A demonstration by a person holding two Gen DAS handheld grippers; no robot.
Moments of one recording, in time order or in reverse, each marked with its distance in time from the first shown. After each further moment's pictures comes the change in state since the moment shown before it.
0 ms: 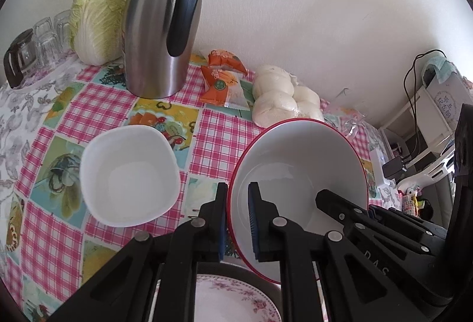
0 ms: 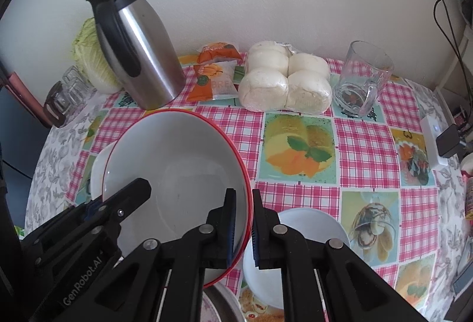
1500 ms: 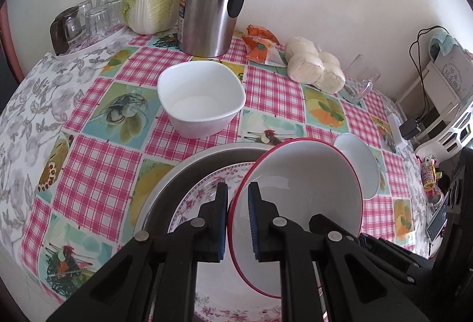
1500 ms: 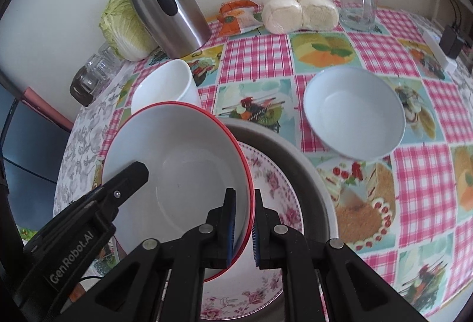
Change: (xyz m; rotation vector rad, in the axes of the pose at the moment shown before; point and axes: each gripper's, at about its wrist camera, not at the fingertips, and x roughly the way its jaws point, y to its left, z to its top) left arm -0.054 0.046 -0.095 0.006 0.041 0.115; right arm -0.005 0.031 -0.134 0.172 0.055 0.140
